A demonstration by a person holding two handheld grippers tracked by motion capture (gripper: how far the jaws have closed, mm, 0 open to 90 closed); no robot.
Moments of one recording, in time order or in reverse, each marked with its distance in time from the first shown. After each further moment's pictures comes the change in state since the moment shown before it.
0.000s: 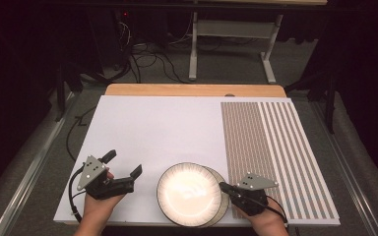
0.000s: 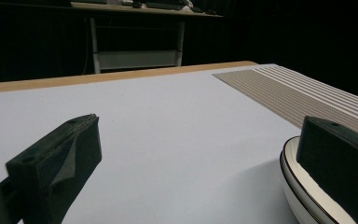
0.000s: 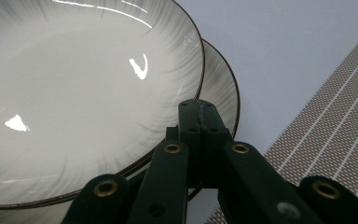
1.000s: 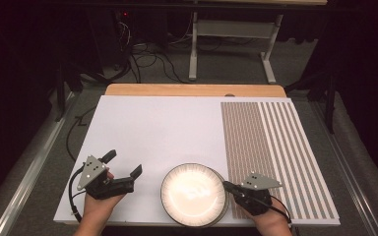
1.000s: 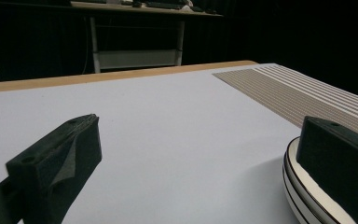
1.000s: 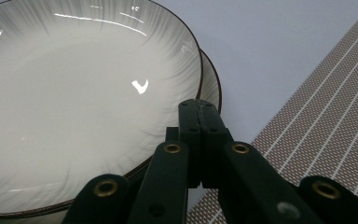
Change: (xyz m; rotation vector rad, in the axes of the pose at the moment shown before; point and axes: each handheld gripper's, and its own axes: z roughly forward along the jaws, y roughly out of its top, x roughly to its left) left arm 0.000 0.000 0.000 0.005 -0.001 0.001; right arm -0.004 0.000 -0.007 -0.005 -0.025 -0.008
